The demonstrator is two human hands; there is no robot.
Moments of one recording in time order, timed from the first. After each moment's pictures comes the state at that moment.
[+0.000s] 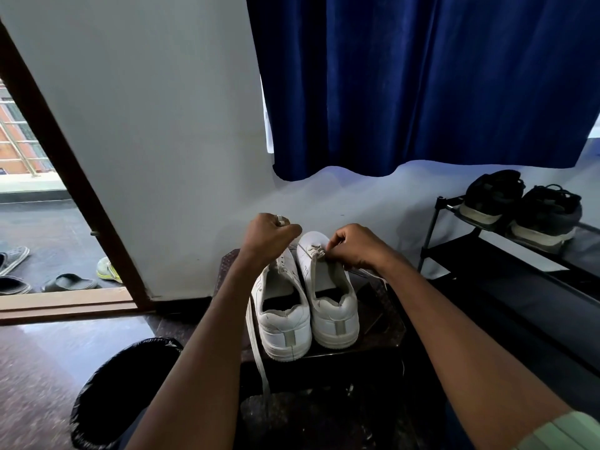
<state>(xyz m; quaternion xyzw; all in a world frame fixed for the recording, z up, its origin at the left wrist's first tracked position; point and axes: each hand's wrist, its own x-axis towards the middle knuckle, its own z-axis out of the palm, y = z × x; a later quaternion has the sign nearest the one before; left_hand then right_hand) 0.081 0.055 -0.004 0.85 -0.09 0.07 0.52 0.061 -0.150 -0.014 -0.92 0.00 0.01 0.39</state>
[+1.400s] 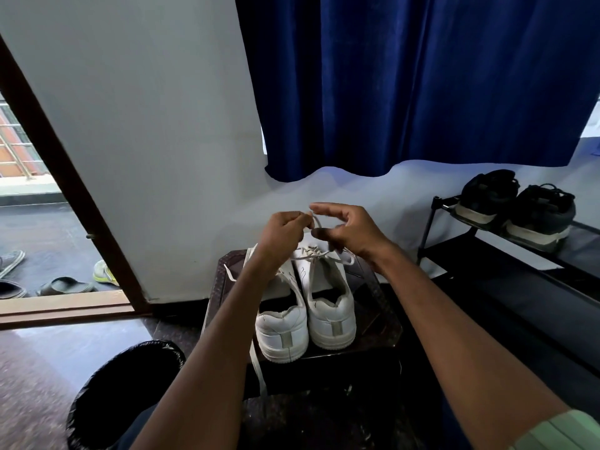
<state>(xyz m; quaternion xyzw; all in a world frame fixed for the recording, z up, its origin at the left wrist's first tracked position) 0.074 0.025 0.001 0.79 -0.12 0.03 0.60 0.056 -0.150 0.003 -0.81 -0.10 -0.06 0.57</state>
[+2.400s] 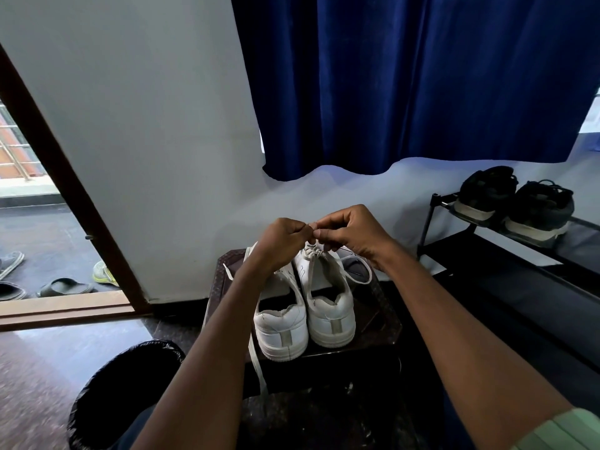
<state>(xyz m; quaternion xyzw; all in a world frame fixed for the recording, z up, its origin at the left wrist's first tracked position) 0.073 0.032 -0.003 0.87 -0.16 0.02 0.46 0.052 -0.153 0.005 -0.80 -0.12 -0.04 0.58</state>
